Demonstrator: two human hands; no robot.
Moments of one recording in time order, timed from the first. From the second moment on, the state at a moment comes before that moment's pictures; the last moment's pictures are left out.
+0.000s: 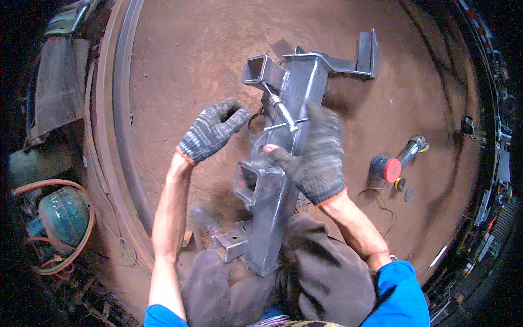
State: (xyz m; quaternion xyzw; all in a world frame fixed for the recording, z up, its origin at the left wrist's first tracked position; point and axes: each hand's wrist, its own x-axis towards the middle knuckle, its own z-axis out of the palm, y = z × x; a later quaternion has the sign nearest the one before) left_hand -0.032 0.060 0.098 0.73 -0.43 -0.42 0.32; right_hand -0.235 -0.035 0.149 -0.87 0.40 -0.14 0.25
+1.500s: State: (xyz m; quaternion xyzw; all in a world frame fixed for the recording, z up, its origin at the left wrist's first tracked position) left_hand -0.063 0.019 0.052 0.50 -0.14 -0.67 0.54; right_hand -0.249 -0.046 0.114 -0.82 0.39 -0.04 0.41
